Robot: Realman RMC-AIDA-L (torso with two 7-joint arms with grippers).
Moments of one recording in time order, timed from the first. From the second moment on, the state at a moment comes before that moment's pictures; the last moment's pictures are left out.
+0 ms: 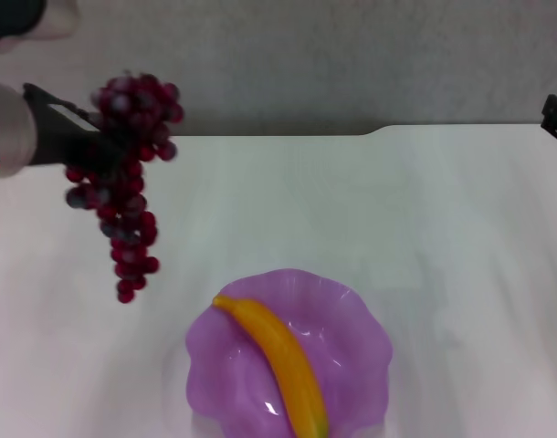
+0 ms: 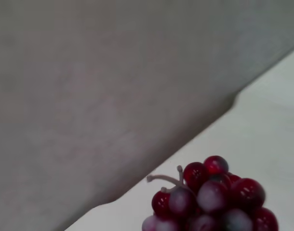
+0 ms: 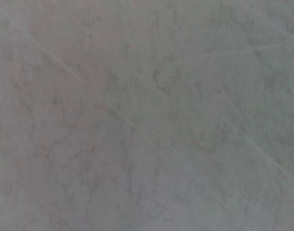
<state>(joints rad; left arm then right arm) -0.34 -2.03 -1.58 -2.03 2.86 -1.36 0.28 0.02 2.01 -1.72 -1.38 0.23 -0.05 0.17</state>
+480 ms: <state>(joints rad) -0.36 -2.03 -1.38 -2.05 2.75 -1.38 0.24 0.02 2.01 -1.72 -1.37 0.23 -0.05 0.17</state>
